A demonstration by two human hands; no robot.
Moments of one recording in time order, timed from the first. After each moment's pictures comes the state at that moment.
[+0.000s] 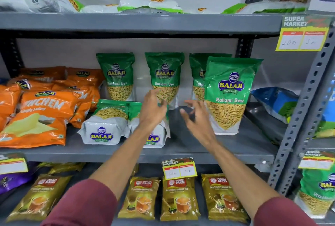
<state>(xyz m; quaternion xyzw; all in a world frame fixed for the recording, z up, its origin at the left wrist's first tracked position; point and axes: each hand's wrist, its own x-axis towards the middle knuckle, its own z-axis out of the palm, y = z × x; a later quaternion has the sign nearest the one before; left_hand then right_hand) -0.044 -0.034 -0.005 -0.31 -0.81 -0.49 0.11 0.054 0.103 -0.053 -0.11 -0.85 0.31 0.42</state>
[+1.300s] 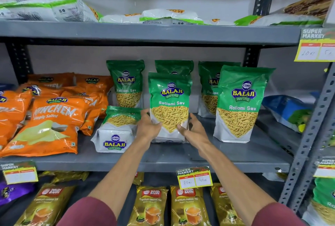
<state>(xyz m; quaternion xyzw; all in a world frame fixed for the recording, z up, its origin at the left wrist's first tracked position) -0.078 -0.082 -0.031 -0.18 -0.80 -0.57 -0.03 0.007 0.062 -0.064 -0.21 -0.78 0.52 0.28</state>
